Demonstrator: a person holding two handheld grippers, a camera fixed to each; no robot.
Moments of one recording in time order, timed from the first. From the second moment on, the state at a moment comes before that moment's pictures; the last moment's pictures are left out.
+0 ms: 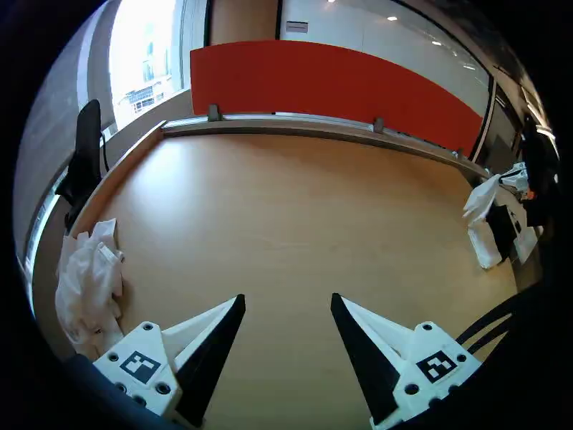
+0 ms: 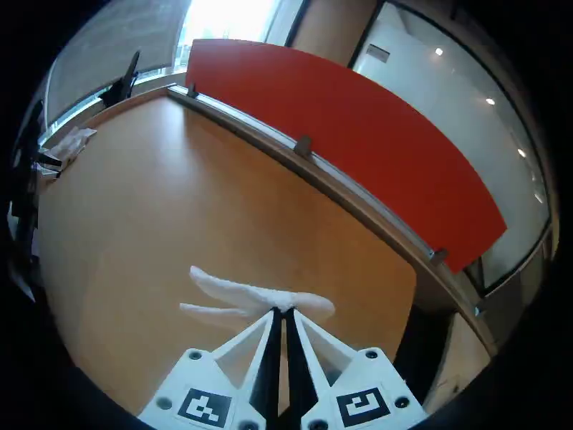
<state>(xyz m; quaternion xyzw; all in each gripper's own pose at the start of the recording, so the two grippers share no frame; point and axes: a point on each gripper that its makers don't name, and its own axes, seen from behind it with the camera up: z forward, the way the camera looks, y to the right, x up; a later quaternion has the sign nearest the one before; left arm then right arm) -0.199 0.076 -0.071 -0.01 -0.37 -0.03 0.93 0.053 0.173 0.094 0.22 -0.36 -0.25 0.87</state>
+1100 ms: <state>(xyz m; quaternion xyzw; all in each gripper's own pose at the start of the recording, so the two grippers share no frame) -0.201 0.087 -0.079 -0.03 -0.38 -0.02 0.93 -0.029 0.271 -0.029 0.14 -0.46 -0.18 0.86</state>
